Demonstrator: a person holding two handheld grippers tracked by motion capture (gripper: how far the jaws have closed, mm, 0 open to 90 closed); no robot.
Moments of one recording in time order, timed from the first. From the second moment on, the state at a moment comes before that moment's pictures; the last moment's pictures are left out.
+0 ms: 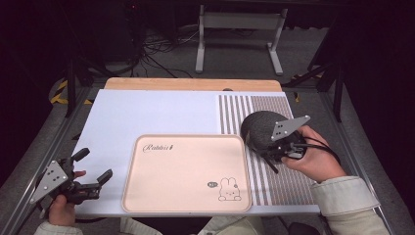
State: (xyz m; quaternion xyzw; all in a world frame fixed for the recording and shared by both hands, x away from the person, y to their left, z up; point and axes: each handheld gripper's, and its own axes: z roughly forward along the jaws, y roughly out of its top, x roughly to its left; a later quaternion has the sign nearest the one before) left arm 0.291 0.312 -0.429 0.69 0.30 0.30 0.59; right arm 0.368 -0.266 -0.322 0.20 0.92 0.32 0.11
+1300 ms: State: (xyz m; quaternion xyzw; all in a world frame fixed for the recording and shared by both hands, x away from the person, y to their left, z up) left arm 0.291 0.312 -0.428 0.69 0.30 0.30 0.59; right arm 0.372 -0.193 -0.326 0.48 0.82 0.30 0.09
